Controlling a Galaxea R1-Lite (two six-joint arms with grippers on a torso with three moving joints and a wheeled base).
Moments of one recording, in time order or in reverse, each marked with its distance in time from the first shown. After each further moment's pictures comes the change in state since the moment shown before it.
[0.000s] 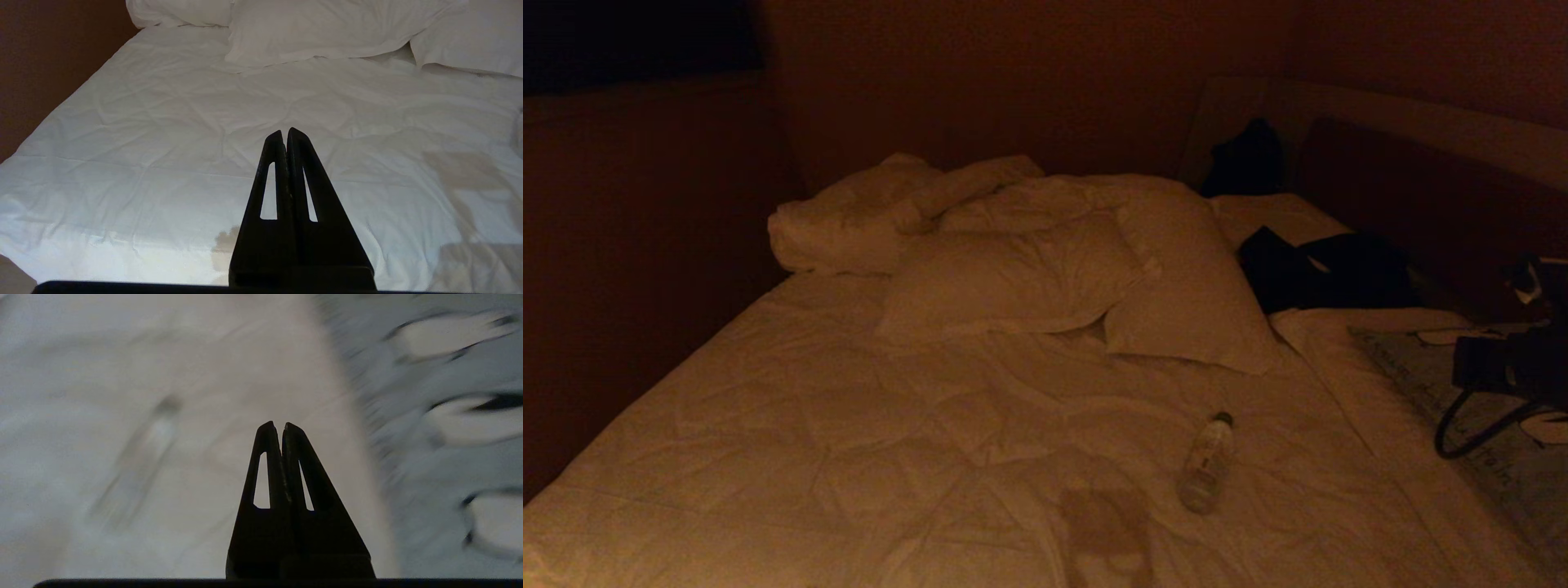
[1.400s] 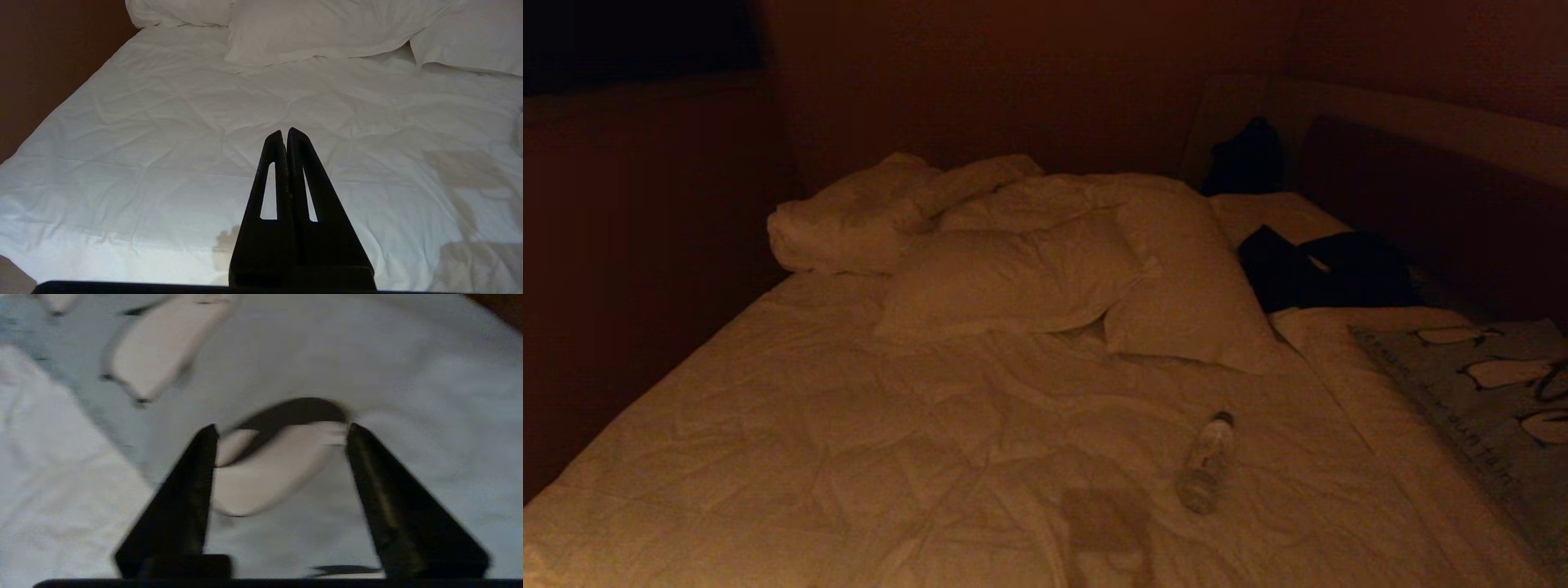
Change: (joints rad) left arm 0.000 0.000 0.000 0.000 0.000 0.000; right arm -0.543 0.516 -0.577 0.221 0.107 0.088
